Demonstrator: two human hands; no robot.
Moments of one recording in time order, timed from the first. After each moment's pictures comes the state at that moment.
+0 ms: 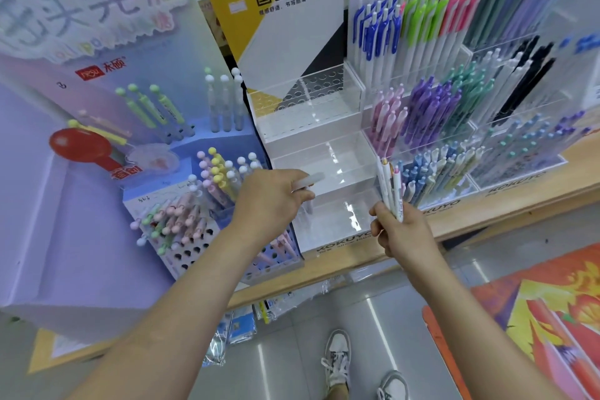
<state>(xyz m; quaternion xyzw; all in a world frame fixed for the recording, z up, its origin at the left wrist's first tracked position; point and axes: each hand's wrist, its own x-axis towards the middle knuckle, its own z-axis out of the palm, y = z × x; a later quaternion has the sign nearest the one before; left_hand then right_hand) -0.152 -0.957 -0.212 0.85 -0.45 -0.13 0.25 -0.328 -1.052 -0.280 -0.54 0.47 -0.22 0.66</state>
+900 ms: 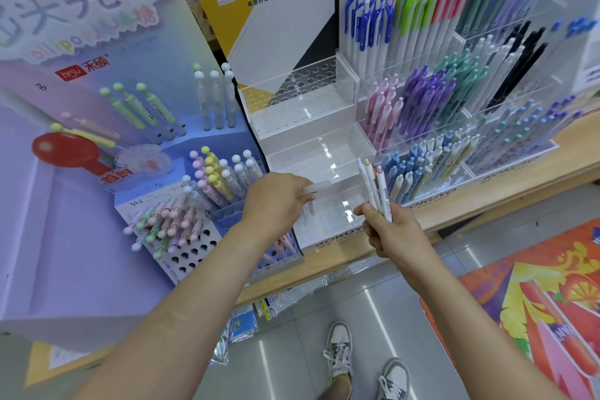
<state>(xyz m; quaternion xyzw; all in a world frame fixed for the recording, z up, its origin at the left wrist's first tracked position) -0.143 -0.967 -0.237 0.83 -0.53 -0.14 0.08 -0.328 -1.038 -0.277 -0.53 0.45 -0.18 0.69</state>
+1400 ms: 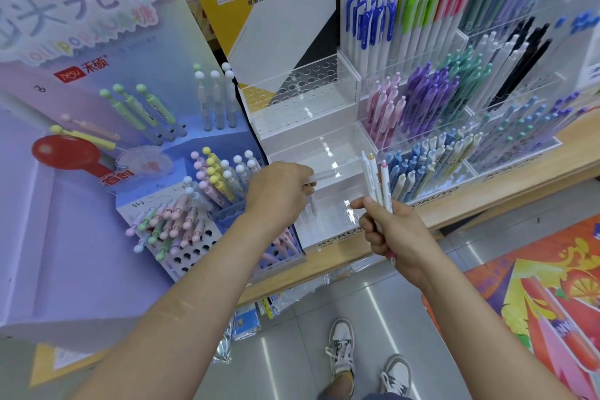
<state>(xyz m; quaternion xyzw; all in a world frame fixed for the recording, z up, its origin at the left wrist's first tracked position) -0.138 -0.979 -0.235 0.84 -0.53 -0.09 0.07 -0.322 -1.043 -0.273 -0.43 0.43 -0.16 0.78</state>
